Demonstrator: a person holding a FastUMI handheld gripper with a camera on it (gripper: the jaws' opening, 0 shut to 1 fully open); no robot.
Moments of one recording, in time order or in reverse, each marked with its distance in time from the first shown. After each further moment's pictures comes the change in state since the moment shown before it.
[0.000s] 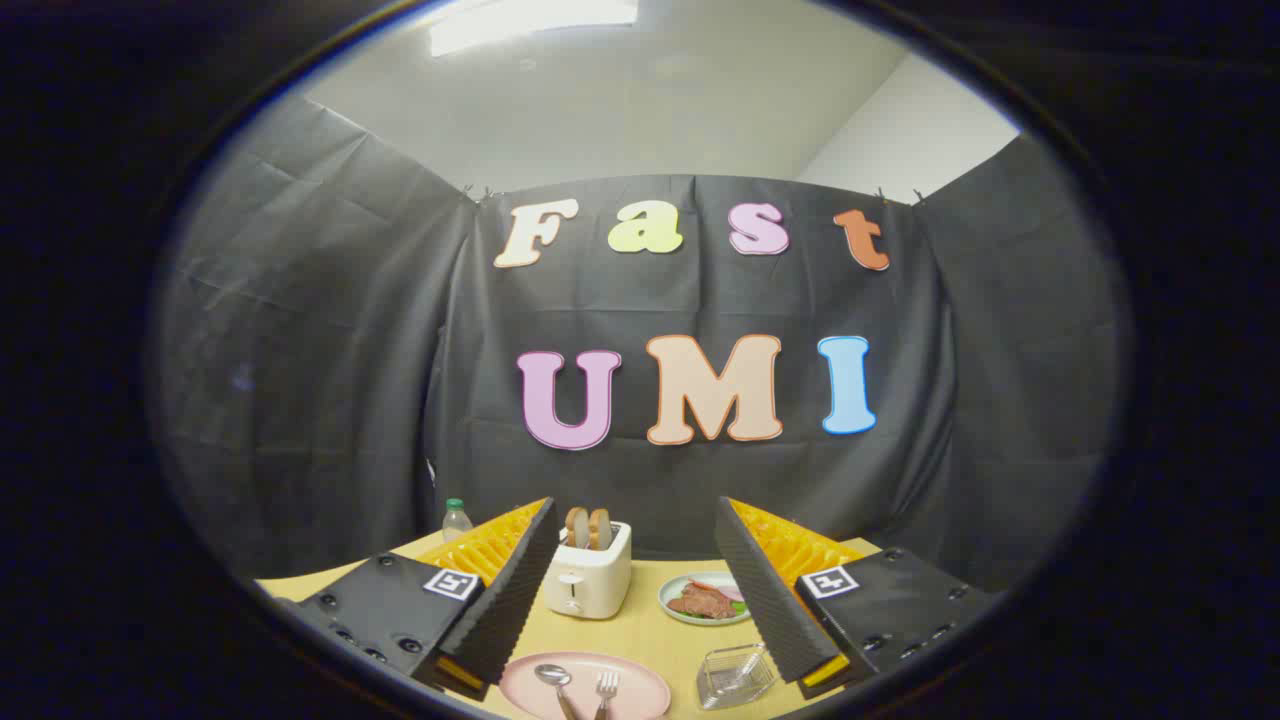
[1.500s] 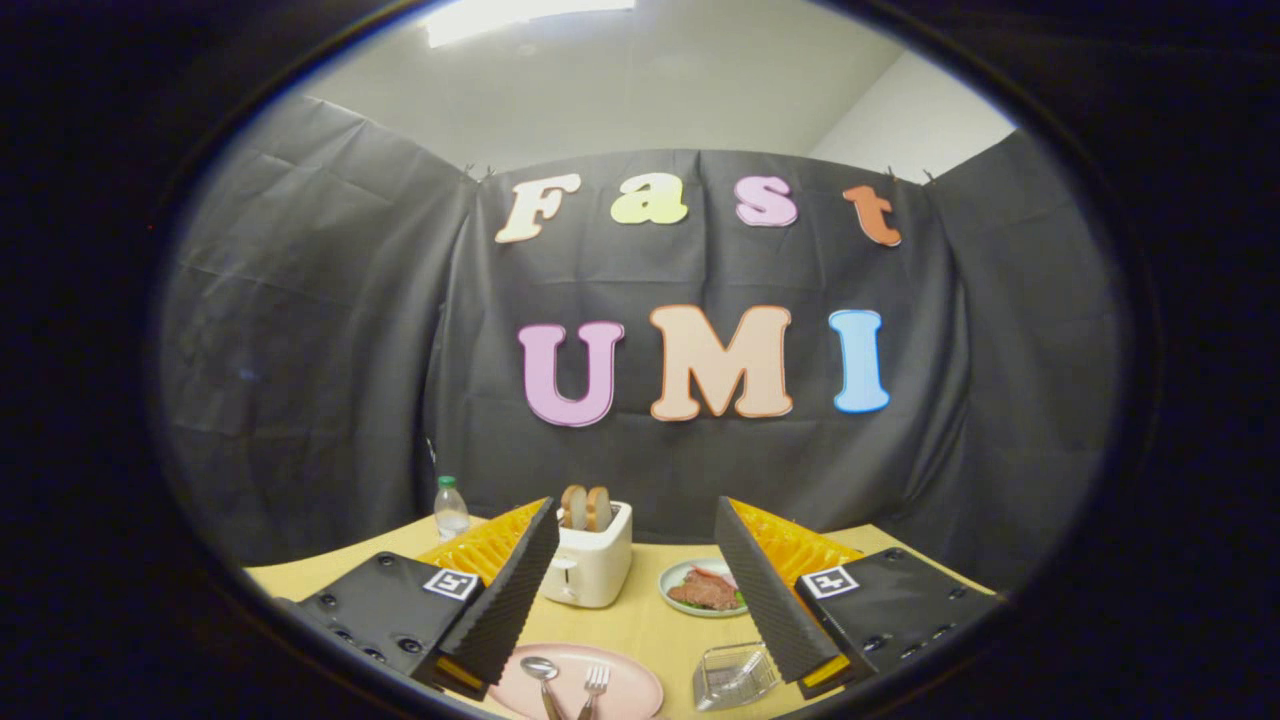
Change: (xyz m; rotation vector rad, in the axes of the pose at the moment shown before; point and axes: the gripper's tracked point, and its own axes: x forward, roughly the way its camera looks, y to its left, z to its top) arm 0.029 -0.007 -0.055 -0.004 0.093 0.037
